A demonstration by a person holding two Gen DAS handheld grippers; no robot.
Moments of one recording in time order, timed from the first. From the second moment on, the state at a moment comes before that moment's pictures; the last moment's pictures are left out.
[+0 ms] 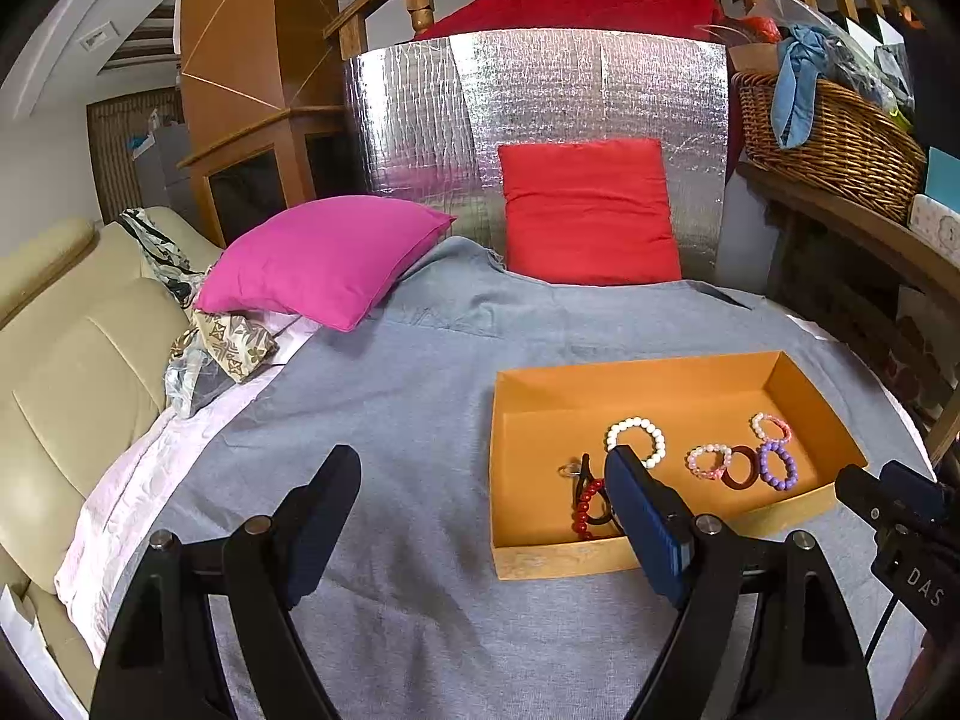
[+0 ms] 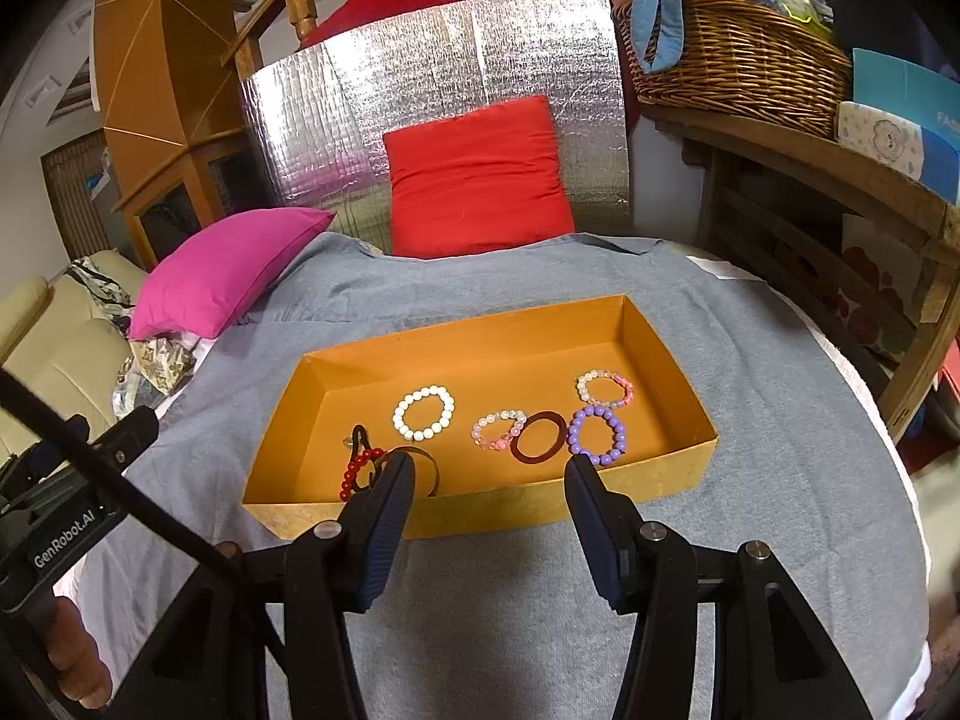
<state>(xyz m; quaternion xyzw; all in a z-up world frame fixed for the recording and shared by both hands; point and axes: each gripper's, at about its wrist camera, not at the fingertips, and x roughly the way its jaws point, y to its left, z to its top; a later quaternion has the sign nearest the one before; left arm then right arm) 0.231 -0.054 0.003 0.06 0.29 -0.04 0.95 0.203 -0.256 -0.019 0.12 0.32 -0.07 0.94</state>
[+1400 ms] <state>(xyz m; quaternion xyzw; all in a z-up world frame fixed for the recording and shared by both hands) 0.263 -0.071 -0.013 0.06 0.32 -0.05 0.94 0.237 -0.263 -0.035 0.13 0.34 -0.08 0.93</state>
